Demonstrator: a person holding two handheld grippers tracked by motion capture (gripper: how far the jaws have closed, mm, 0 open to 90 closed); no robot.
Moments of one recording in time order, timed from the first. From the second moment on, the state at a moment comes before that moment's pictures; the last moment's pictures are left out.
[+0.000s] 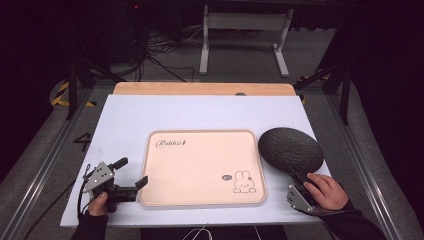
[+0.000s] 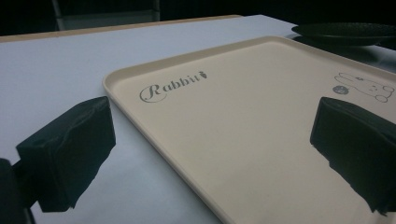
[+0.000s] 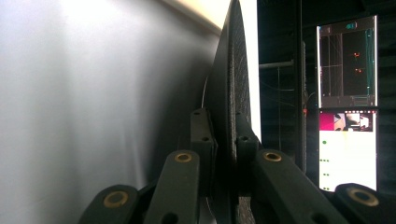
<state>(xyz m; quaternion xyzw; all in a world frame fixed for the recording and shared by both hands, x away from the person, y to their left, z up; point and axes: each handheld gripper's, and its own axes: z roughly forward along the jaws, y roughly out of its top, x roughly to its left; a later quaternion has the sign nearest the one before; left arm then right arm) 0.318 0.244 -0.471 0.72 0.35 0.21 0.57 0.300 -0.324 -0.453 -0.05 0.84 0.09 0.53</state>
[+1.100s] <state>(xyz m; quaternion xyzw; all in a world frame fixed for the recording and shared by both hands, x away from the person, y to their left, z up) 0.317 0.243 -0.471 0.72 0.35 0.21 0.57 0.307 -0.287 -0.408 -0.09 0.82 0.11 0.56</state>
